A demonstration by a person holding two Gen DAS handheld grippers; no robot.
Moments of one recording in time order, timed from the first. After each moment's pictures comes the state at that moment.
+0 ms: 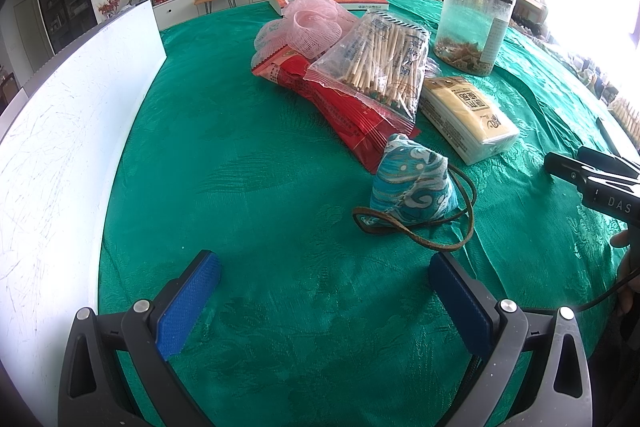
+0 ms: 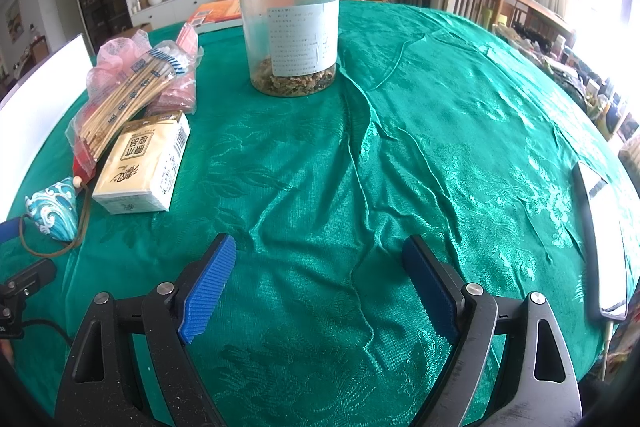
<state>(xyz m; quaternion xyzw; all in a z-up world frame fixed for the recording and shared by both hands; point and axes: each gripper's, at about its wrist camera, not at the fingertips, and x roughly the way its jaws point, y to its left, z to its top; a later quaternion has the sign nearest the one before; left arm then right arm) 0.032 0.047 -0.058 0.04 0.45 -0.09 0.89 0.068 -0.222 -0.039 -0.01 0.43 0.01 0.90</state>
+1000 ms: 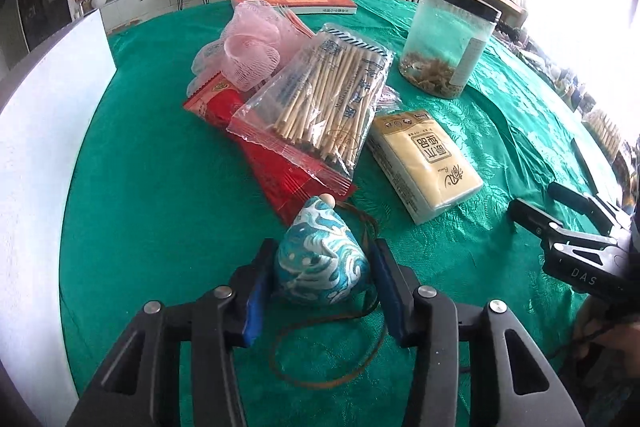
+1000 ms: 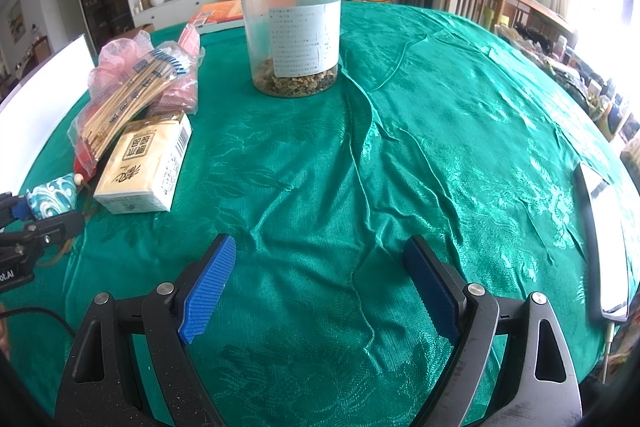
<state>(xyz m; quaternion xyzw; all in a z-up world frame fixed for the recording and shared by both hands) 0.067 0.032 -0.040 -0.01 0.47 -0.14 0.87 0.069 -0.221 -0.038 -0.01 0.43 0.01 0.90</state>
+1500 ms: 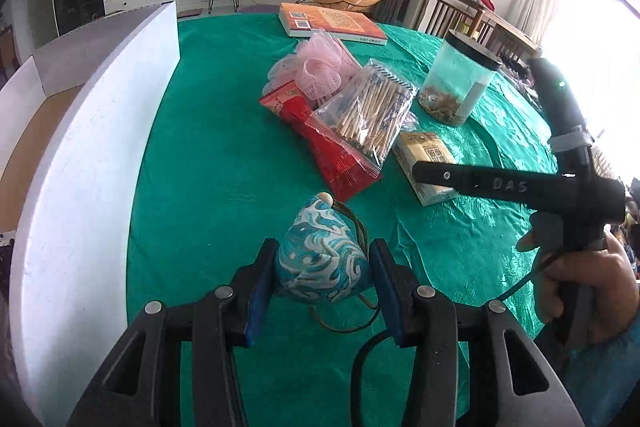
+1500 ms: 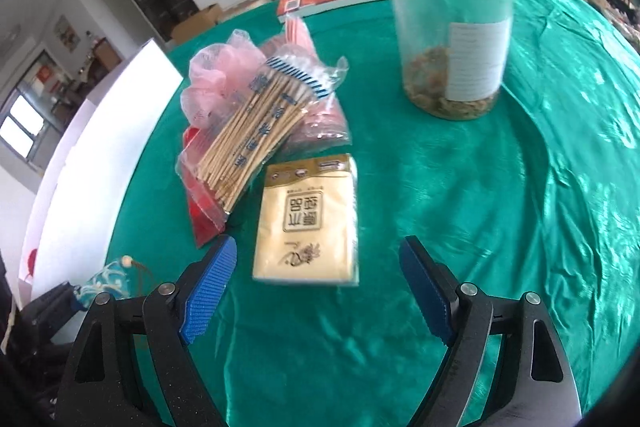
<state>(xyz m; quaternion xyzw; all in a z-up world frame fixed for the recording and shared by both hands) 0.012 0.083 0.001 -0.06 0.45 -0.11 0.89 0.134 -0.151 -0.020 0.08 0.50 0.17 0.84</state>
